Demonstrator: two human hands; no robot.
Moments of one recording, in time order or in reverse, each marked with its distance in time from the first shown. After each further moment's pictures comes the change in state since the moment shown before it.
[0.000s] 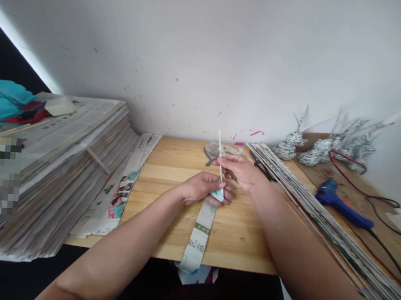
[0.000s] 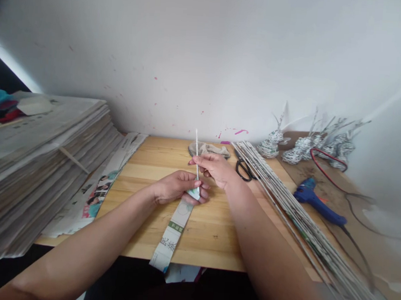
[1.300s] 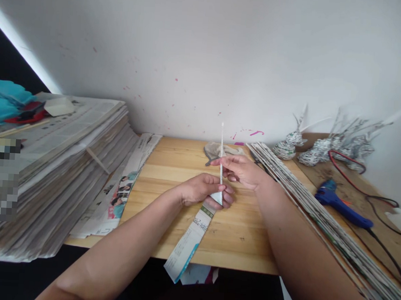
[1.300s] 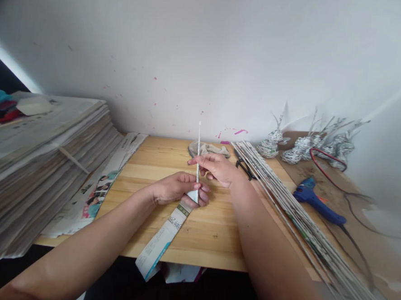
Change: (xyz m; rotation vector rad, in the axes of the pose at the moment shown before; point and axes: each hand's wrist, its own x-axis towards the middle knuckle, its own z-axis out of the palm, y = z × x) left_hand 0.000 -0.003 0.000 -0.004 -0.074 -0.025; right_hand -0.002 -0.002 -0.010 -0.045 -0.106 0.023
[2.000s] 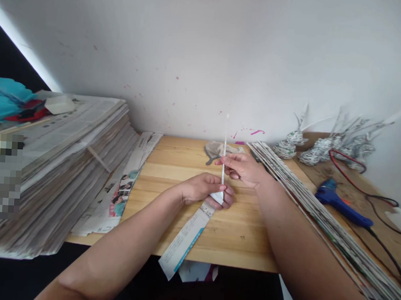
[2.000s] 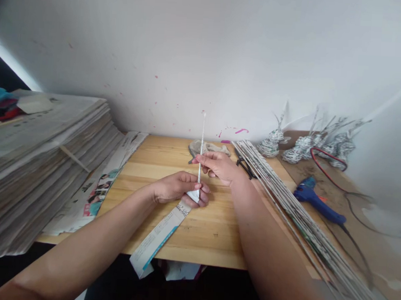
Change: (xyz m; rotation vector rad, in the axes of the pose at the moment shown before) left_hand -0.001 0.002 -0.001 0.066 -0.004 -0.041; right_hand 0.000 -0.001 -0.002 0.009 0.038 -0.015
